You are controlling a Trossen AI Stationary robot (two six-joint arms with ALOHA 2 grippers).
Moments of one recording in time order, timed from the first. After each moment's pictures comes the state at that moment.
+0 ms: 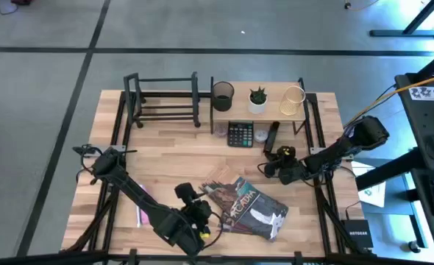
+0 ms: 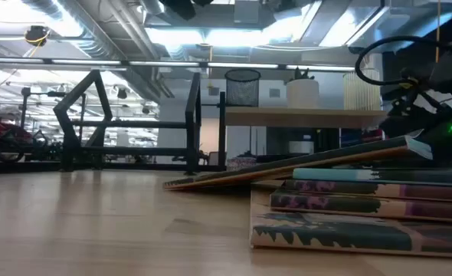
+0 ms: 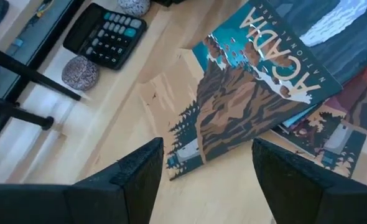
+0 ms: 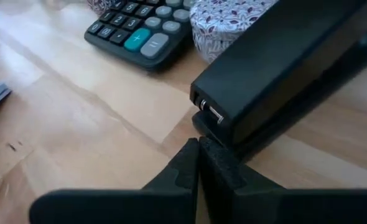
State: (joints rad) left arm -0.68 2.10 1.89 -1.19 -0.86 -0.96; right arm 0.37 1.46 0.07 0.39 0.85 1.16
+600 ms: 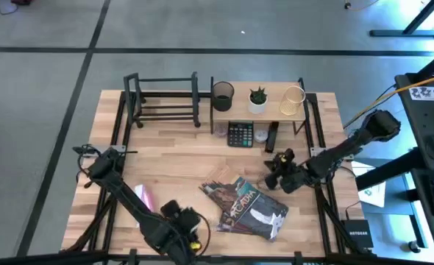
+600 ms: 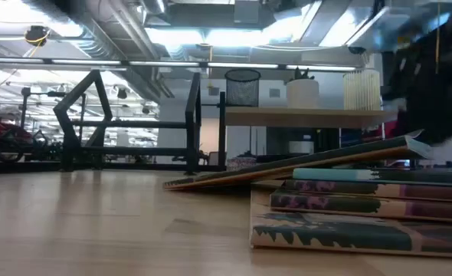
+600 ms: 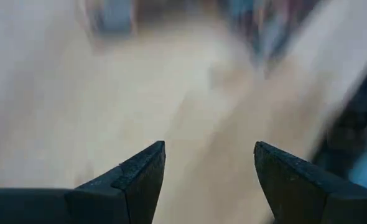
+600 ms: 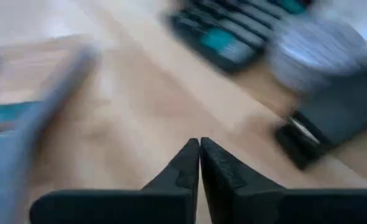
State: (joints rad) left arm -0.77 2.10 1.89 -1.25 -0.31 -1.40; right arm 0.61 1.20 0.39 -0.14 0.80 0.89
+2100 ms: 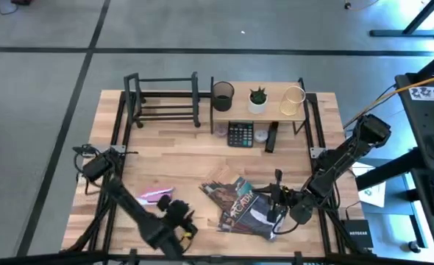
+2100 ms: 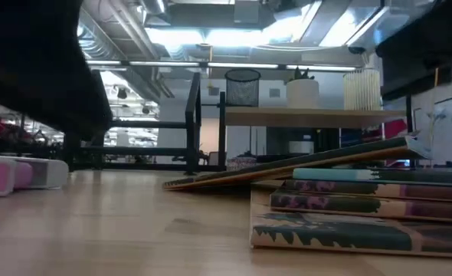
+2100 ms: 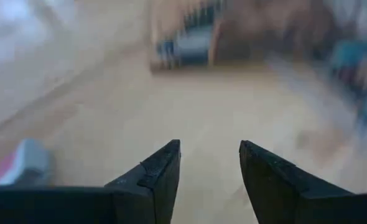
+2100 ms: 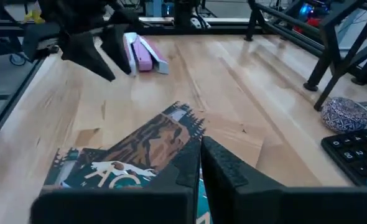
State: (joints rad) left arm -0.77 2.02 1.44 -0.94 -0.67 -1.49; right arm 0.84 1.41 0.58 0.19 0.95 0.52
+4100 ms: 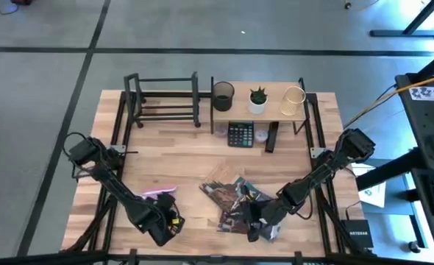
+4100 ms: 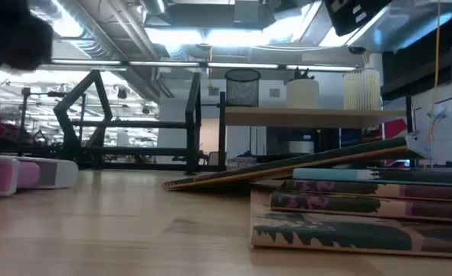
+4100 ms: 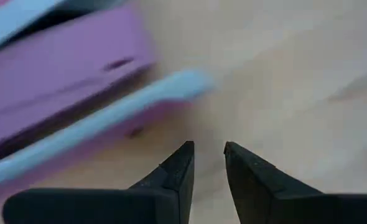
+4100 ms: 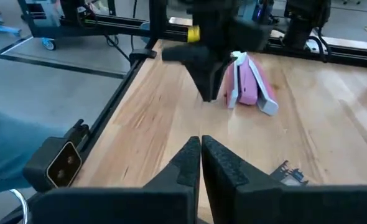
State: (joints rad) left arm -0.76 1.85 1.10 -0.75 -0.34 -1.87; right arm 0.66 1.71 0.89 0.40 0.46 0.16
